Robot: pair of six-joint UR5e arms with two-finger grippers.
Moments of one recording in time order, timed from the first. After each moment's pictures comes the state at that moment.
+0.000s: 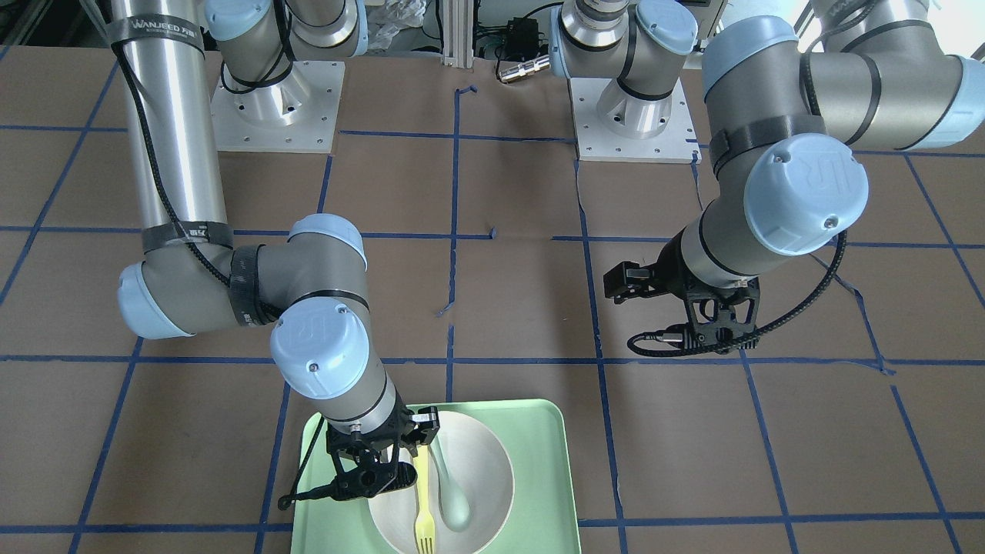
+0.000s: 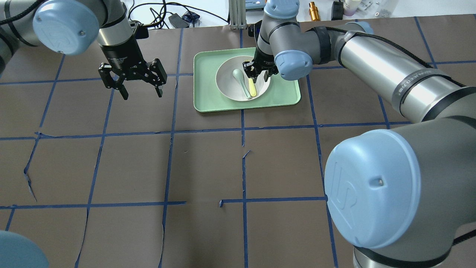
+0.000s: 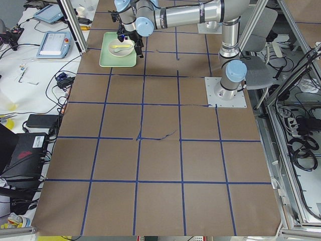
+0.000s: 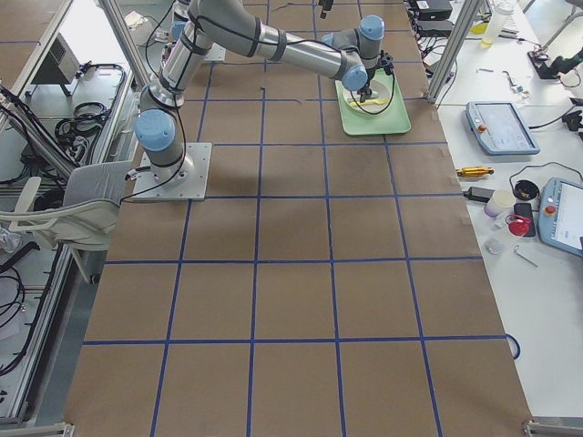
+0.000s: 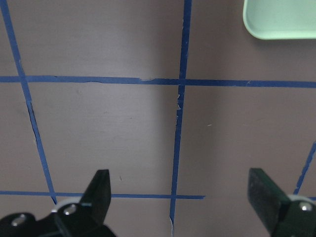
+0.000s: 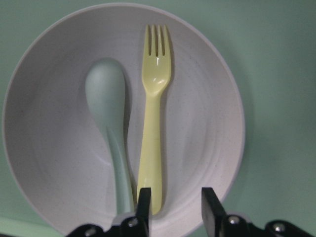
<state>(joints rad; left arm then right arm) -1.55 -1.88 -1.44 -1.63 1.56 -0.02 1.77 -0.88 1.33 -2.15 -1.45 0.02</state>
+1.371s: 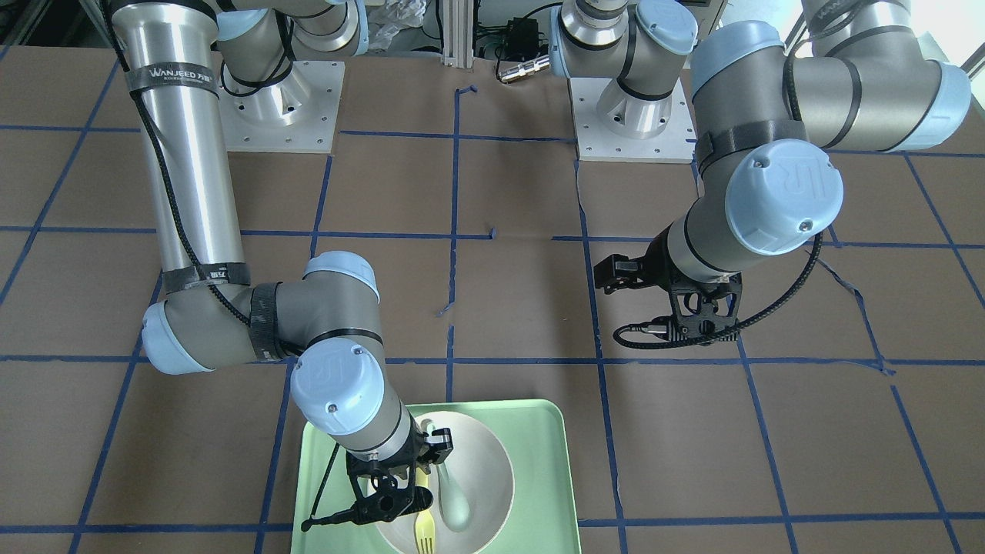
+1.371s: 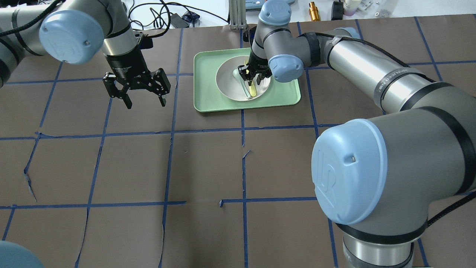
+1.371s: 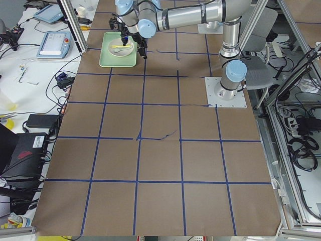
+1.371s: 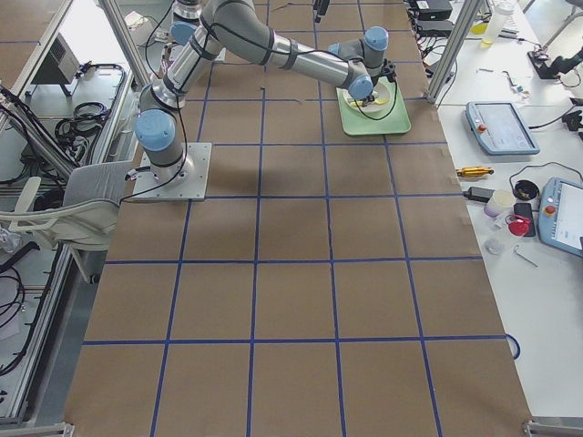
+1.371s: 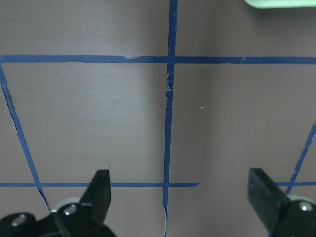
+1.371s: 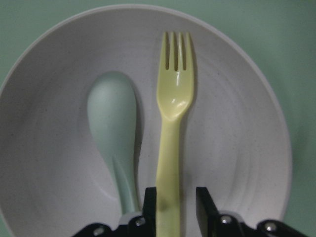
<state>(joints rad) -1.56 -1.86 -1.49 -1.63 1.56 -0.01 1.78 -0.79 1.27 -2.16 -1.42 0.02</state>
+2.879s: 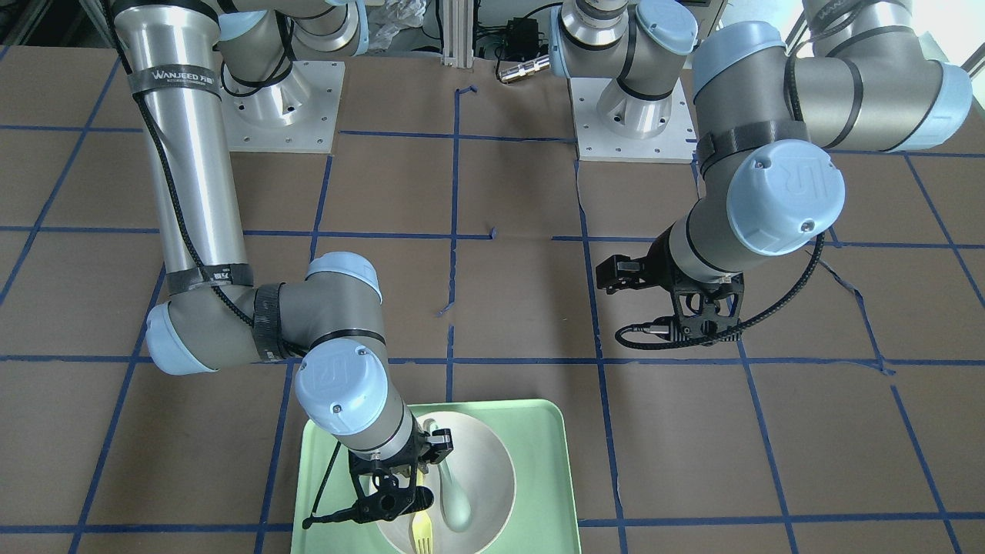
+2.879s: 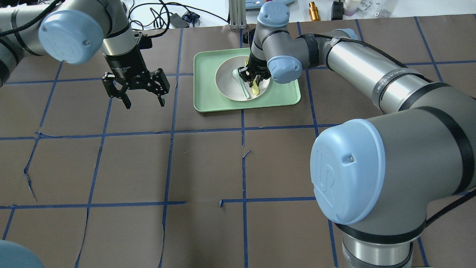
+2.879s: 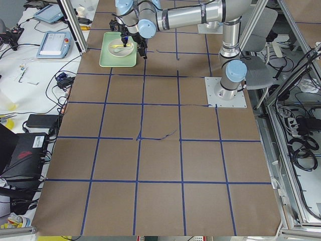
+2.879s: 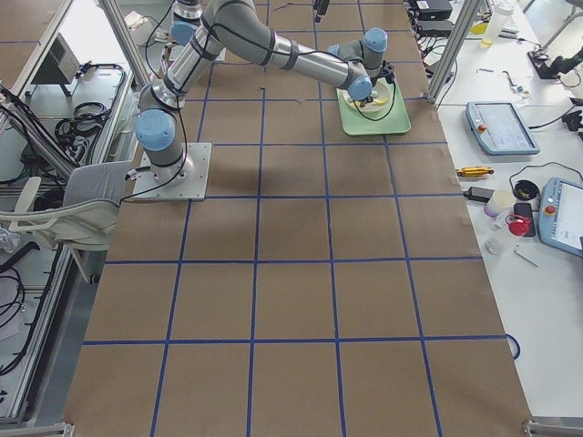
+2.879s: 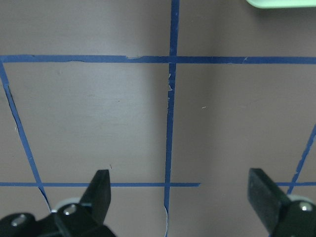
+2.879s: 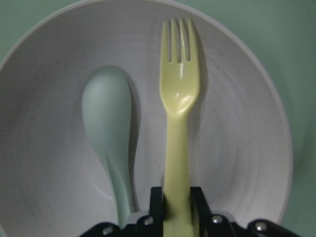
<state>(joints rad) -1.55 -1.86 -1.49 -1.63 1.56 -0.01 1.78 -0.80 1.27 -2.15 -1.43 0.04</state>
